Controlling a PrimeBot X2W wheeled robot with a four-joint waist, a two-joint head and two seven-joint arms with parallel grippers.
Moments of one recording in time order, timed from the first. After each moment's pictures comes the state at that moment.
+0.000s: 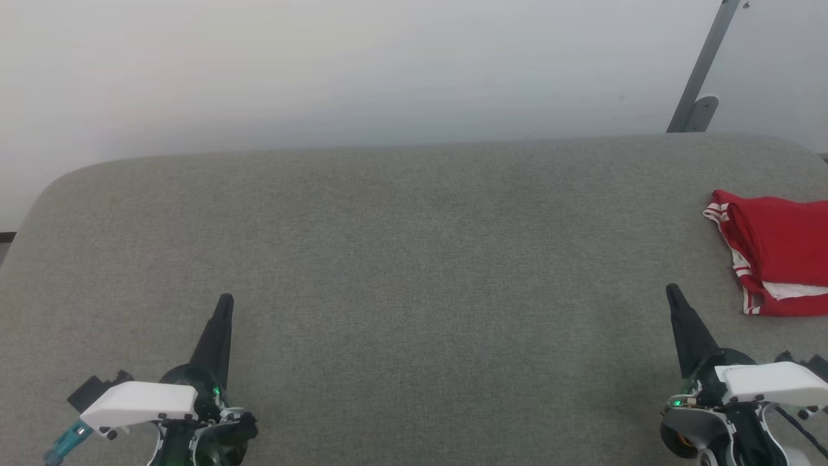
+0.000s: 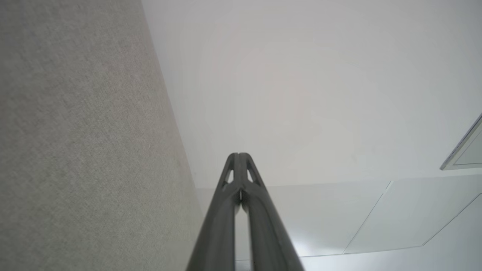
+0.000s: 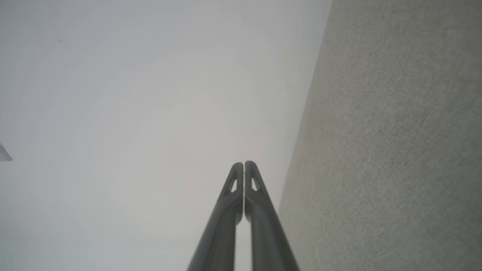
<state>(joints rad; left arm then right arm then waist) -0.10 0.05 0.12 0.24 -1.59 -0.13 0.11 -0.10 -0.05 -0.11 0.25 1.59 0.13 0.11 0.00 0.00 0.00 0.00</state>
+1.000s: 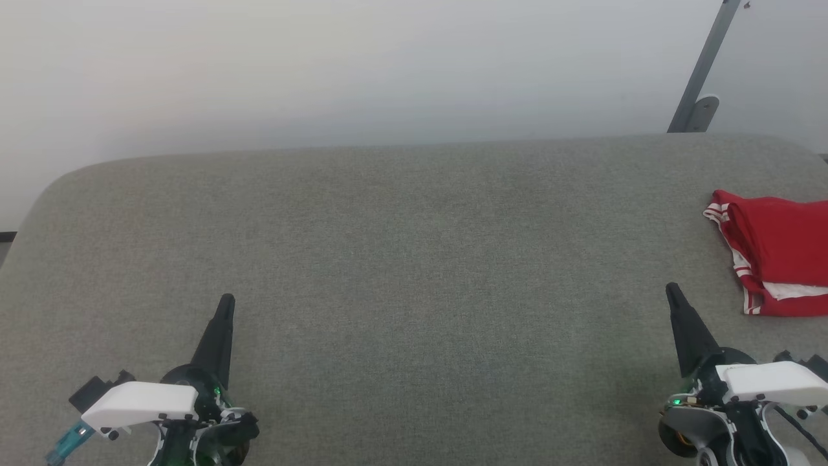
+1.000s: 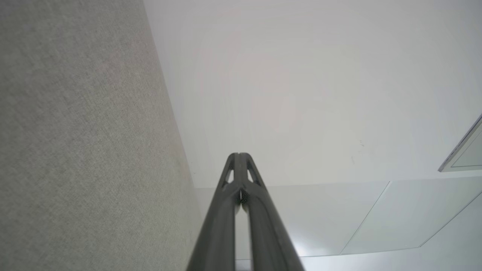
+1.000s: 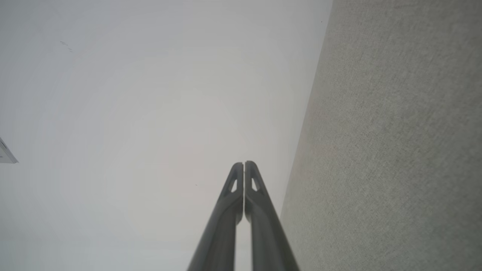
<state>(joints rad) -0.10 0.05 0.11 0.25 -1.61 -0.13 0.11 -0.11 -0.05 -0.11 0.25 1.61 0.13 0.11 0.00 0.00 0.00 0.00</state>
